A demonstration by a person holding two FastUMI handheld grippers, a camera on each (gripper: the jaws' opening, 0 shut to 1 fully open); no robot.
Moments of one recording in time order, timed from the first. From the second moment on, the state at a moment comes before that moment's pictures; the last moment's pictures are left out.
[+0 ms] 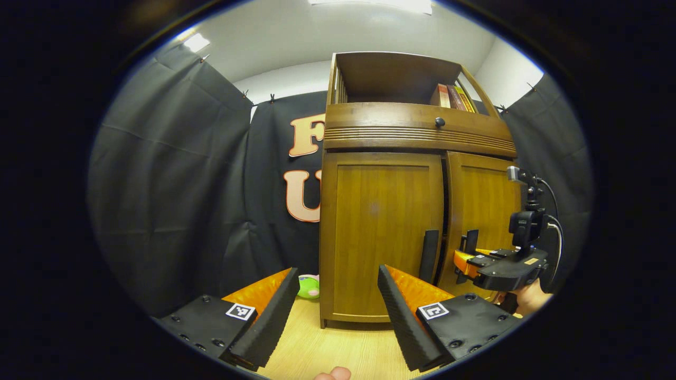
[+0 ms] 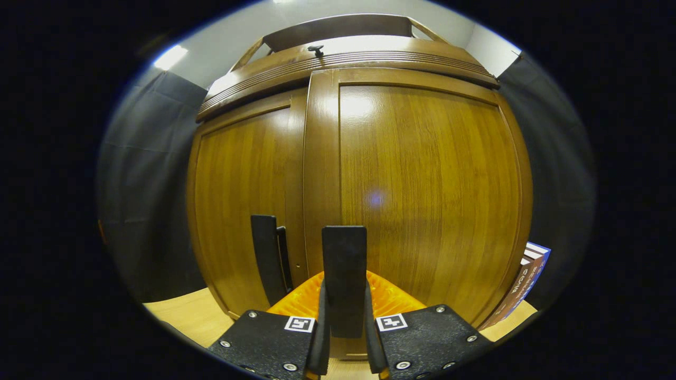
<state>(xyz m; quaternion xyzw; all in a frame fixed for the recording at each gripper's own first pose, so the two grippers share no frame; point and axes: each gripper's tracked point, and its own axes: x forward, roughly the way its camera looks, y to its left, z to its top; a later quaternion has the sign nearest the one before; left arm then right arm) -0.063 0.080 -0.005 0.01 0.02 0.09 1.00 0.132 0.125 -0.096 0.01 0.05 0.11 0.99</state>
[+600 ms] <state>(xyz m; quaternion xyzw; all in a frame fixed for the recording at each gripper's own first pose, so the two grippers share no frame) -0.041 0.014 -0.005 0.00 0.02 0.06 1.00 0.029 0.063 -0.084 0.03 0.07 0.12 0.99</state>
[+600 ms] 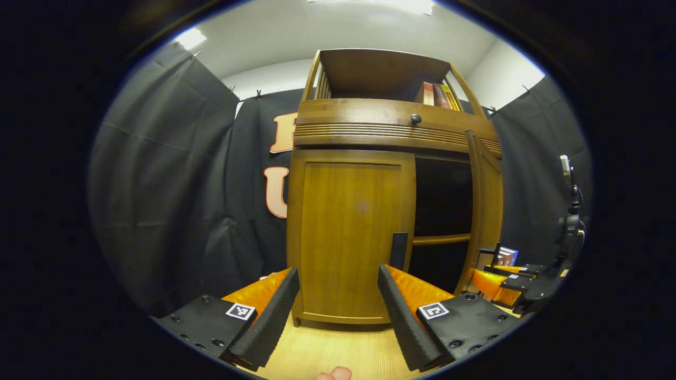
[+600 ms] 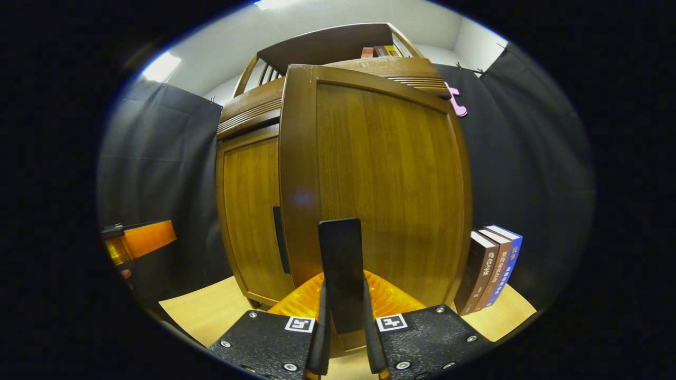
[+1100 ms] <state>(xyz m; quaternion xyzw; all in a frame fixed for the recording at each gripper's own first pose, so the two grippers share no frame) -0.037 -0.034 -0.006 0.00 0.01 0.05 1.00 -0.017 -0.008 -0.082 0.02 0.08 0.10 0.99</state>
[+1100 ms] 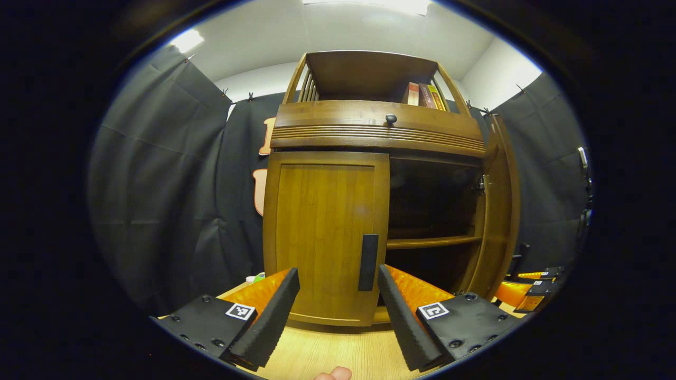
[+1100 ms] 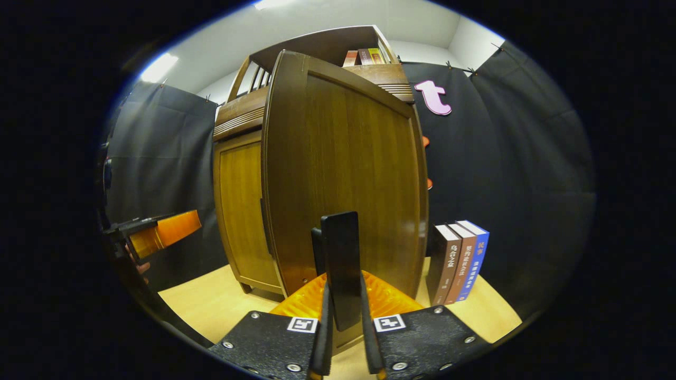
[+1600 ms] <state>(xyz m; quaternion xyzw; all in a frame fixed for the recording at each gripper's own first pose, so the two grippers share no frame) -0.024 -0.081 -0.003 0.01 0.00 0.01 1.00 -0.033 -0.116 -0.081 -0.01 0.08 0.01 1.00</state>
